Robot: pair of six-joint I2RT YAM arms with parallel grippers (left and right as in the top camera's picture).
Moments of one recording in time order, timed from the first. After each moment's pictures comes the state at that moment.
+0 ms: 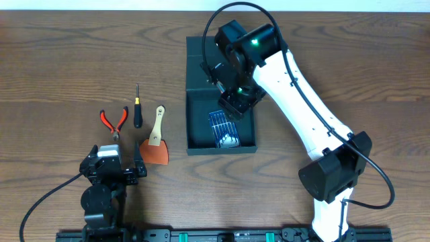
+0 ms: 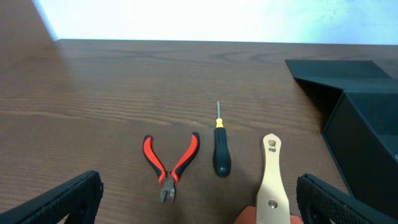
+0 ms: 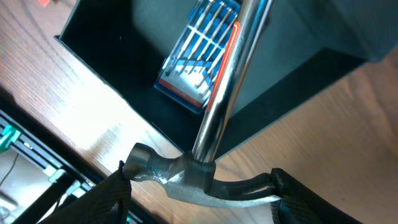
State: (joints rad) left arm 0.06 0.01 0.11 -0.37 -0.02 0.02; right arm 0.57 2.06 2.10 -1.63 -0.12 -0.24
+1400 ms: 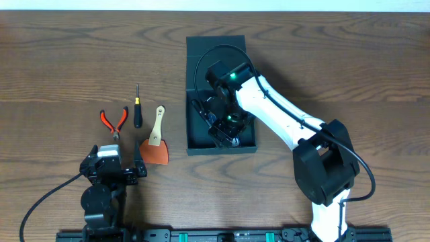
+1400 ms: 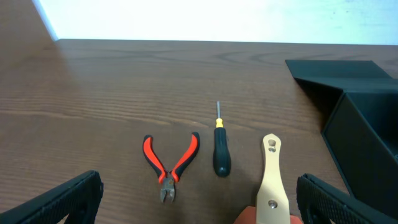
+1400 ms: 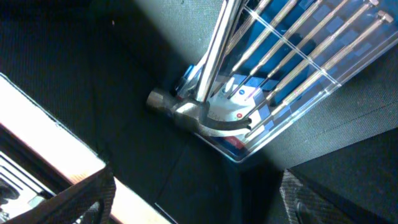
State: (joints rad) left arm 0.06 0.01 0.11 -0.37 -0.02 0.02; right arm 0.63 2.06 1.66 -1.28 -0.20 -0.23
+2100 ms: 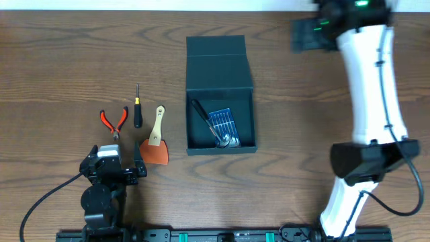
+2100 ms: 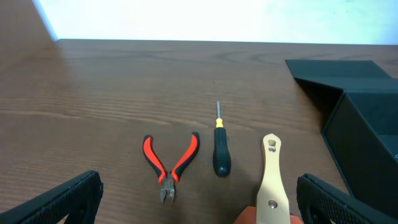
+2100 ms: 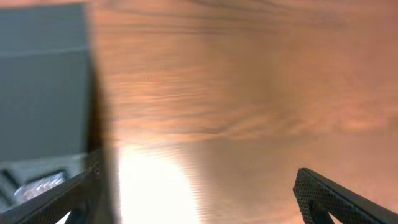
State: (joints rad) left arm 0.06 0.01 0.11 -0.37 -0.02 0.02; right arm 0.10 2.07 2.41 -1.51 0.16 0.18
